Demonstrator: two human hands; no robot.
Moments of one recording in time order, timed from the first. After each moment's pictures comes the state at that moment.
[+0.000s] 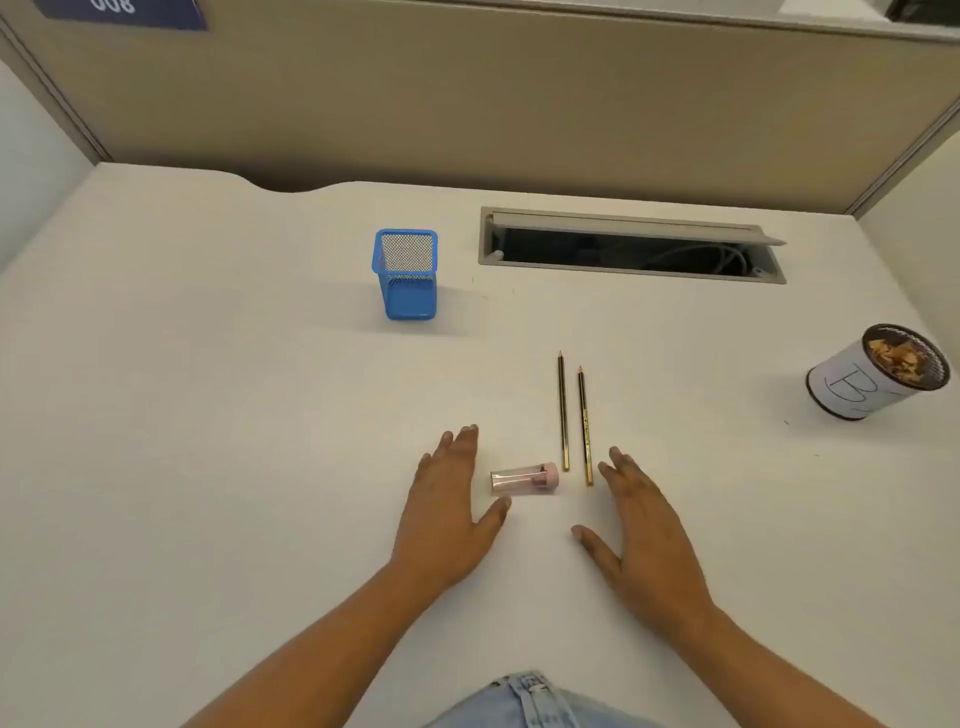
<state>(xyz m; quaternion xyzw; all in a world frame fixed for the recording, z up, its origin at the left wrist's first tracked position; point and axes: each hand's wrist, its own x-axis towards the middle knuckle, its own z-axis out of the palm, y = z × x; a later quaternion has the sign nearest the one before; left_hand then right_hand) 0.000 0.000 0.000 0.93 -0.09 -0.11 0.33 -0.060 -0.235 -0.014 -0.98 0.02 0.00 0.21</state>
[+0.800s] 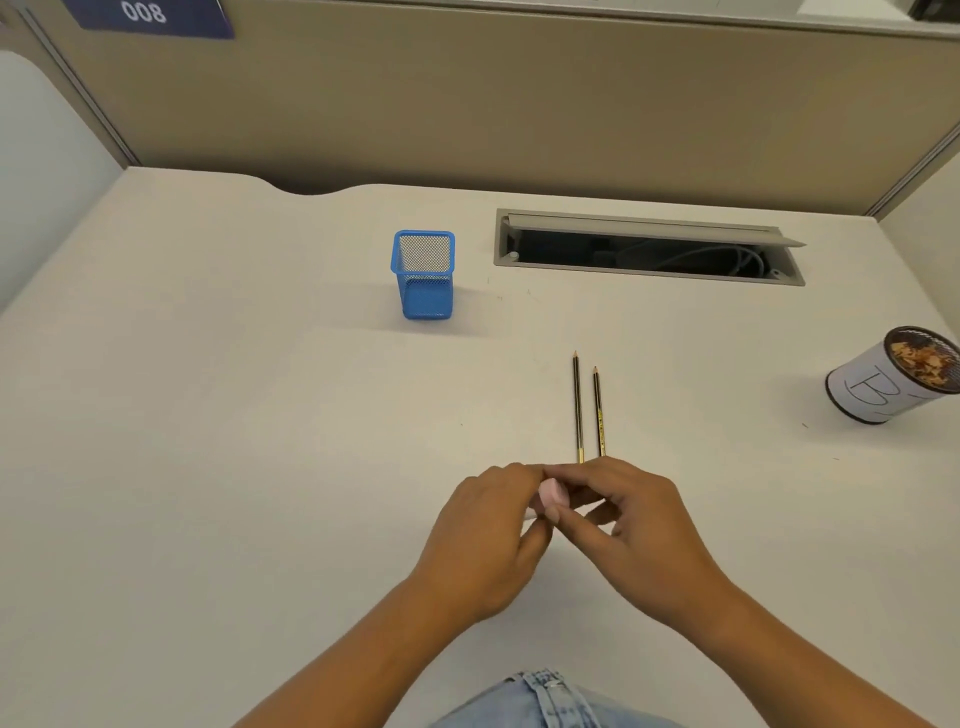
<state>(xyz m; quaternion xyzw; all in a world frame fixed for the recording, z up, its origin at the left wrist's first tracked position) -0.024 -0.010 0.067 0.90 -0.21 -0.10 0.36 -0.046 -0.176 0.099 -0.87 -0.03 0.03 0.49</state>
